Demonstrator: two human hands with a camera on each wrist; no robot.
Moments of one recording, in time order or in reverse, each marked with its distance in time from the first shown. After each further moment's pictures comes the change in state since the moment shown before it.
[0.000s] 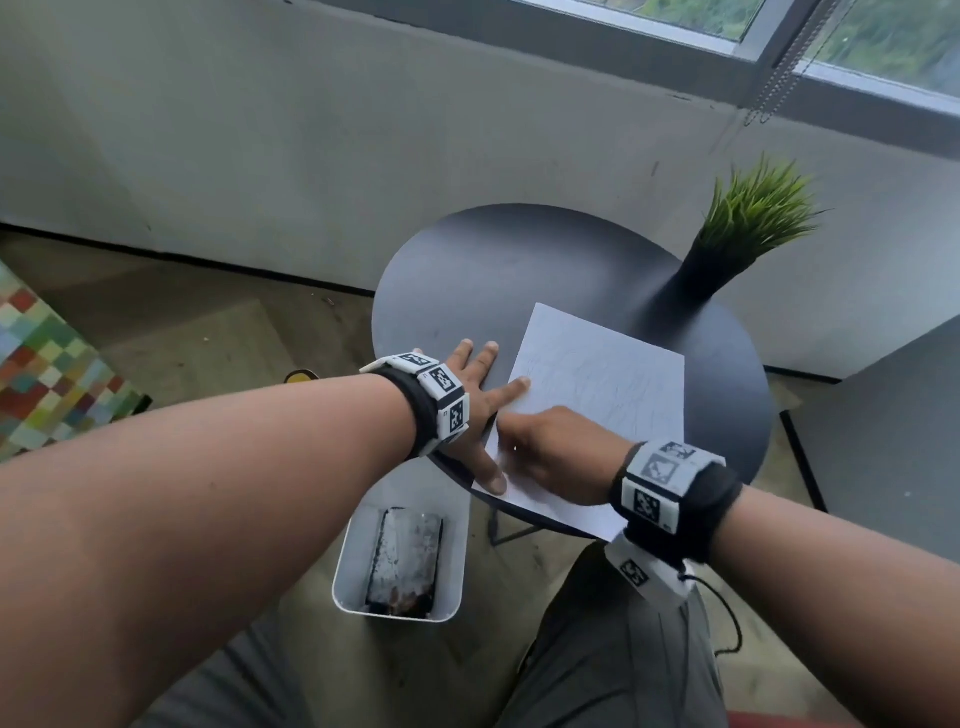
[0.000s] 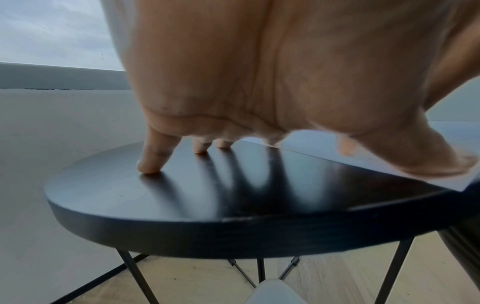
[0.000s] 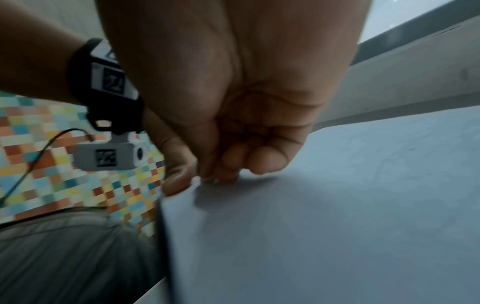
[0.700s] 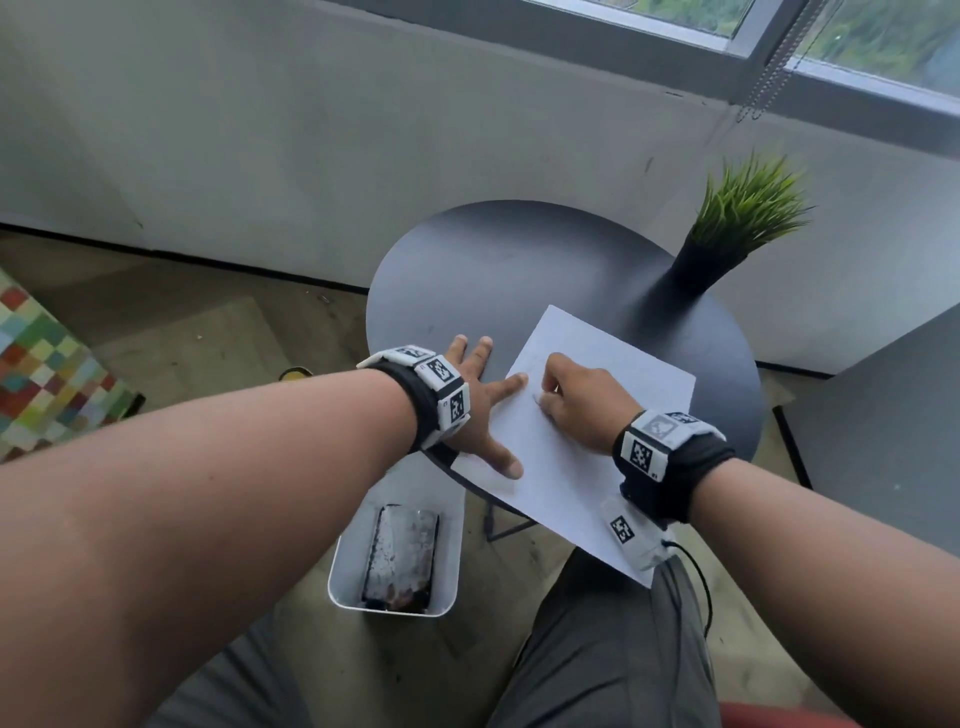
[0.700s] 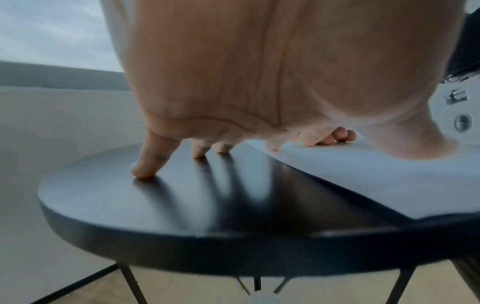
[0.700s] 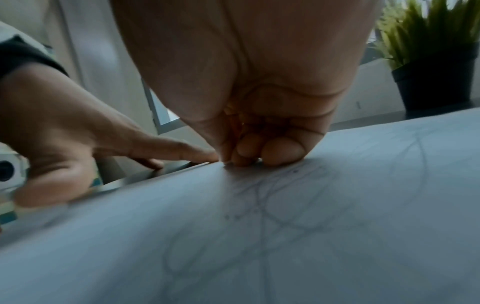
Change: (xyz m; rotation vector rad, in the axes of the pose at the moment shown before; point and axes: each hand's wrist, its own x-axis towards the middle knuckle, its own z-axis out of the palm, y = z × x) left_hand 0.000 0.009 -0.004 -0.052 -0.017 -0.035; right_hand 0.015 0.044 -0.010 0.139 0.199 0.434
